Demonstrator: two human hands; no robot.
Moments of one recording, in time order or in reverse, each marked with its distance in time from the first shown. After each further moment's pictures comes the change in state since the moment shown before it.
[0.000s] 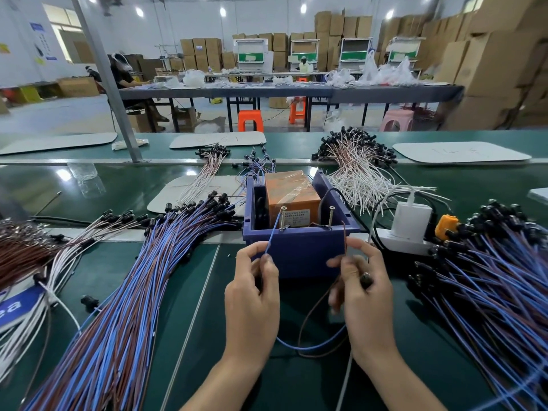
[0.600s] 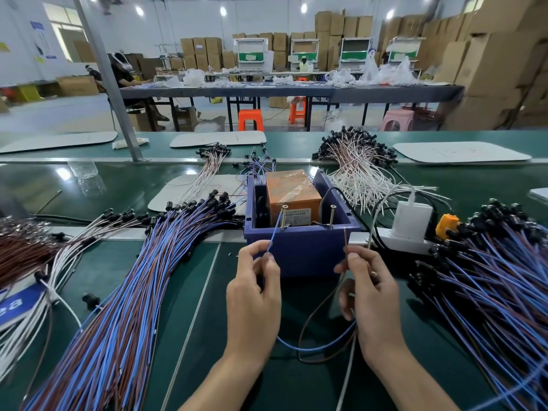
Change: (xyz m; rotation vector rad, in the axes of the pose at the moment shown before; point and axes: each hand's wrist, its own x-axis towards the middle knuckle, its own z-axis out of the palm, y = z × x) left_hand 0.000 -0.003 0.001 -0.026 -0.011 -0.010; right_hand 0.004 -0.002 -0.008 0.106 0.001 0.141
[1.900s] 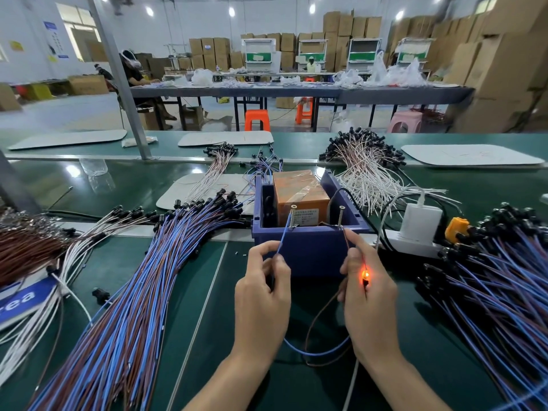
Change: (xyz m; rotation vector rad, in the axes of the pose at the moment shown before) left_hand 0.000 0.004 0.000 0.010 0.001 0.027; right_hand 0.002 0.015 0.008 -0.456 0.025 -0.375
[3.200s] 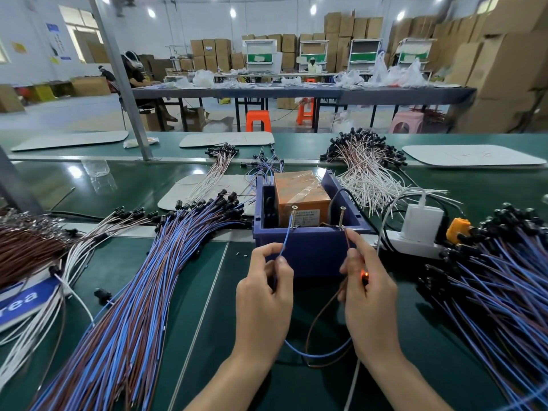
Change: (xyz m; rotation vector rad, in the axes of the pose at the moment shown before) left_hand 0.000 -0.002 0.001 0.017 0.002 -0.005; right_hand 0.002 -0.003 -0.001 0.002 -0.010 -0.004
